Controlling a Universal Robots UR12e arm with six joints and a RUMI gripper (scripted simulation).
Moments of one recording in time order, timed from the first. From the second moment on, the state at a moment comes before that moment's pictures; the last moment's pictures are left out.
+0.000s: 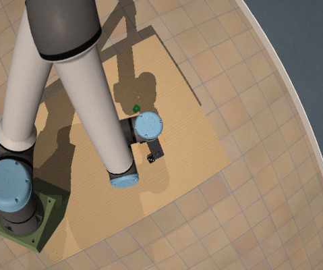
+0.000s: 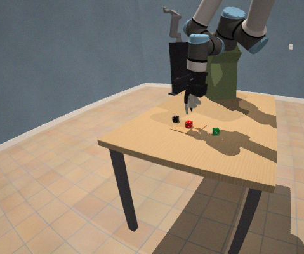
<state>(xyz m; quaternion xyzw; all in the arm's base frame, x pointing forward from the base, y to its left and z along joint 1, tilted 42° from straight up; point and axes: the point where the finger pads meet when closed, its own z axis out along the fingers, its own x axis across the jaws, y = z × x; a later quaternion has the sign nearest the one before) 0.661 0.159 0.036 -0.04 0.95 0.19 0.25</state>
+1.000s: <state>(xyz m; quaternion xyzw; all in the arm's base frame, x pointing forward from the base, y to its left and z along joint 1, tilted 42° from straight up) 0.662 0.161 0.037 -0.01 0.96 0.07 0.25</state>
